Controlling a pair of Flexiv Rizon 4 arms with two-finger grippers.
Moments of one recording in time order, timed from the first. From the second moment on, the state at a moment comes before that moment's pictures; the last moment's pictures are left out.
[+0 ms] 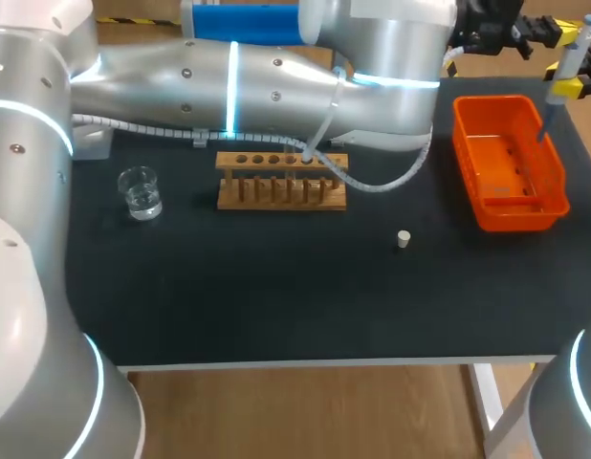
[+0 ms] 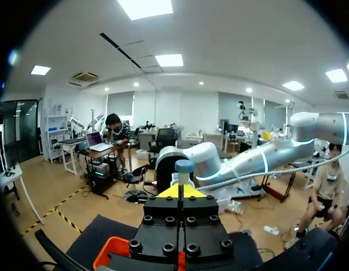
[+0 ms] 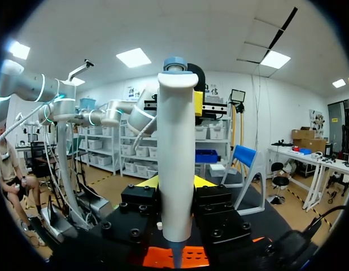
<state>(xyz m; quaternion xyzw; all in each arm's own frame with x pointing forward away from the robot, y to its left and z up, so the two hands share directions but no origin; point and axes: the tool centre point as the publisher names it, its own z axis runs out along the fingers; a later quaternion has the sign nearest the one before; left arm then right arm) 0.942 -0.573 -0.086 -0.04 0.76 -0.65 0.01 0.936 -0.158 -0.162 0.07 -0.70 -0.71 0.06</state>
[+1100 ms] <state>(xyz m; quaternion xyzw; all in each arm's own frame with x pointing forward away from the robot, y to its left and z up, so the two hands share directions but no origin) 0.946 -0.554 -0.040 -0.02 0.75 -0.65 0.06 0.938 -0.157 -0.152 0.07 -0.70 -0.71 0.06</state>
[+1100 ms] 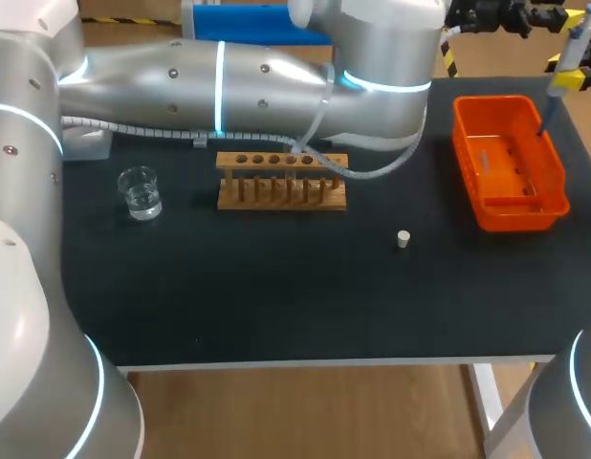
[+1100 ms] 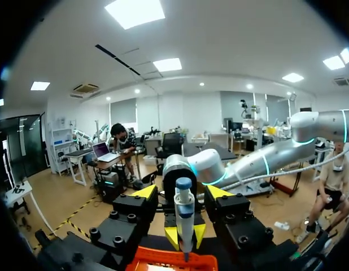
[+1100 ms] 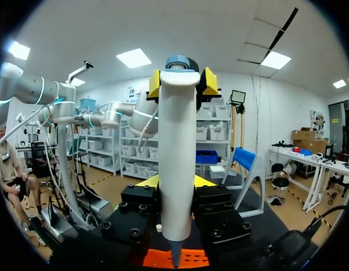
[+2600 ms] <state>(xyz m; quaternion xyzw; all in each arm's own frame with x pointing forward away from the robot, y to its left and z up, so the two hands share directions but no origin) 0.886 -0.354 -0.081 -0.05 0.77 -0.63 0.09 0.938 -0.157 -0.152 0.07 -0.70 -0.71 0.06</state>
